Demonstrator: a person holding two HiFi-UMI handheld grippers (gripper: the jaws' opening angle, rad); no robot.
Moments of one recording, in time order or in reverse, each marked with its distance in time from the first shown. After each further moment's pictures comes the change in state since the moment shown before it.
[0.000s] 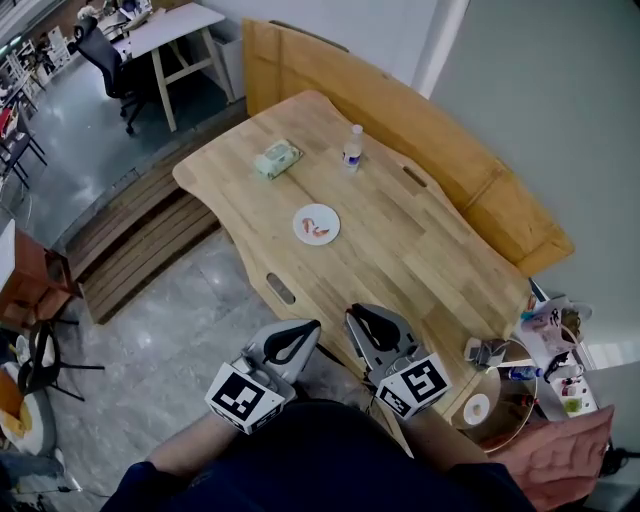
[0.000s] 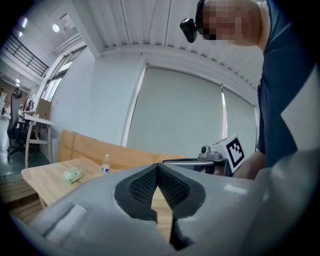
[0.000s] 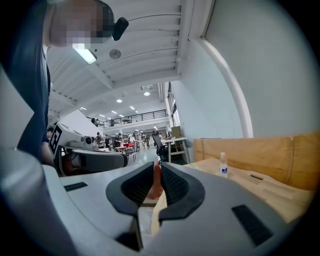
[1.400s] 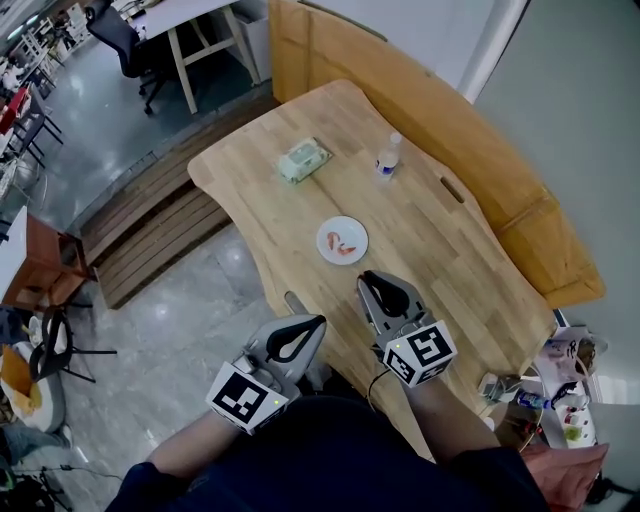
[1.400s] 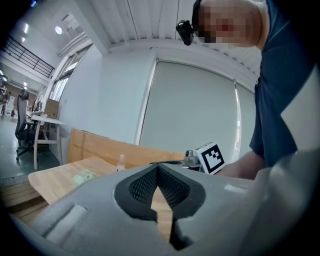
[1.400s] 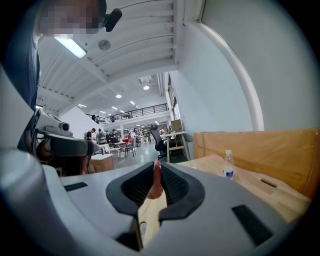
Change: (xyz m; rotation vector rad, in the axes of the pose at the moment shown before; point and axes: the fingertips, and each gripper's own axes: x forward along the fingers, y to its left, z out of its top) left arm 0.052 0.107 0.019 -0.036 0.037 0.095; right arm 0.139 -0.109 -0.011 0.022 0.079 0.014
